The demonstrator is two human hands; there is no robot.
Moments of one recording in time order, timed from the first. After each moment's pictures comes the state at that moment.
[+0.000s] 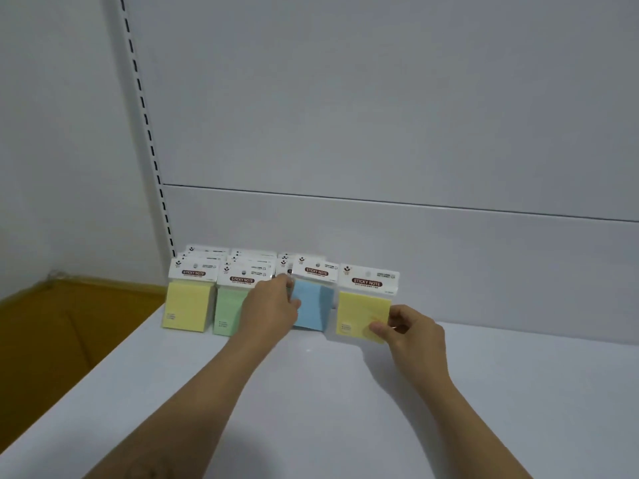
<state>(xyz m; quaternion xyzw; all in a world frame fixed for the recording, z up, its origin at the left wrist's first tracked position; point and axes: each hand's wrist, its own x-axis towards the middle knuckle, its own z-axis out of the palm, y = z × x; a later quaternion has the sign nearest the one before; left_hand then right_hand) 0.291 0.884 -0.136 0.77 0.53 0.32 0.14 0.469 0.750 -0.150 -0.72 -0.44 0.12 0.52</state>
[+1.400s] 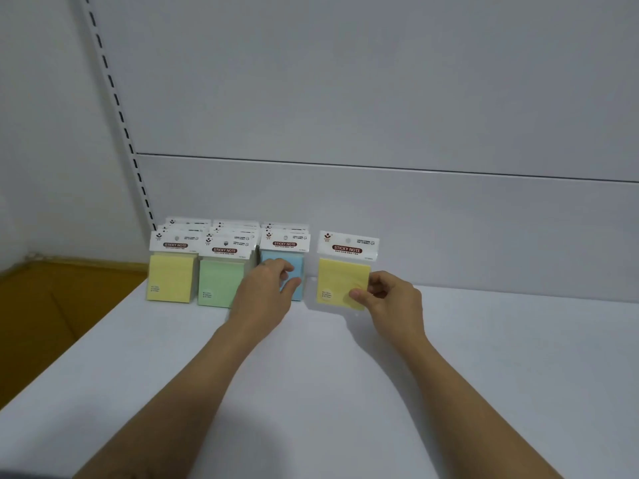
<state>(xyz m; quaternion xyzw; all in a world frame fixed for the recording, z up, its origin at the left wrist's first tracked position) 0.292 0.859 -0.161 0.81 0.43 0.38 0.15 0.466 0.748 -0.157 -0.71 -0.43 0.15 0.54</state>
